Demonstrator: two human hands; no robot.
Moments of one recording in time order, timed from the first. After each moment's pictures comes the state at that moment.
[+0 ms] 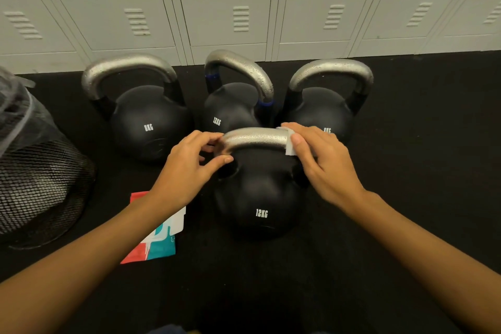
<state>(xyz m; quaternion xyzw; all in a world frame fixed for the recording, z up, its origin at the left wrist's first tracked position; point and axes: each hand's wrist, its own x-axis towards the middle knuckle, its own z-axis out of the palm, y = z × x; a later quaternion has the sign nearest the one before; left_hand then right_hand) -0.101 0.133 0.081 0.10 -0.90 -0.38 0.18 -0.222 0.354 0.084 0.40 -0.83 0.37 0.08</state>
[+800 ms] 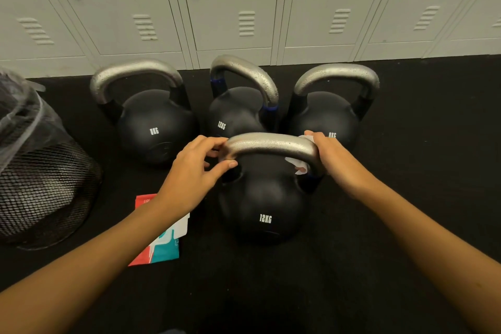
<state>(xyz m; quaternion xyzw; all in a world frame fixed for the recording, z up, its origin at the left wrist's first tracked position) -0.101 0.134 0.078 0.10 -0.90 -0.38 0.19 -0.236 0.351 0.112 0.28 -0.86 0.36 -0.23</state>
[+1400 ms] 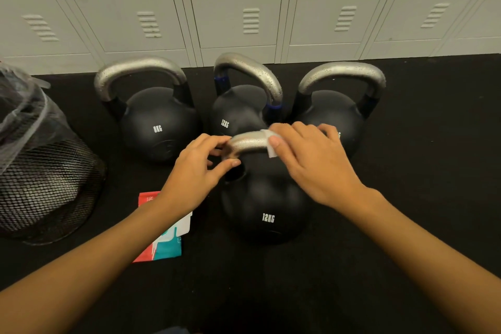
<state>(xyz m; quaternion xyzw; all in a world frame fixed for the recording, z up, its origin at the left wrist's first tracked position) -0.101 0.135 0.077 0.10 -0.90 -0.38 0.19 -0.214 0.324 0.105 0.43 -0.88 0.16 0.10</state>
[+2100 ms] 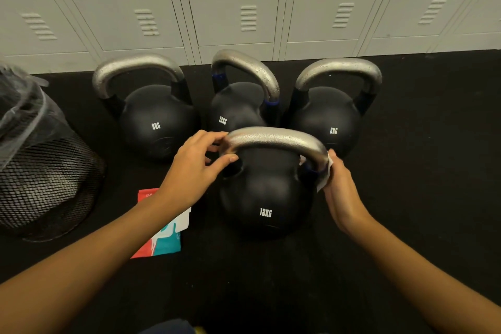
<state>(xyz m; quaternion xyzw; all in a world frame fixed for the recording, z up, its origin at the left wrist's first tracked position) -0.100 0.136 0.076 0.11 -0.90 -0.38 0.19 -0.214 0.368 0.038 0.06 -0.67 0.69 -0.26</state>
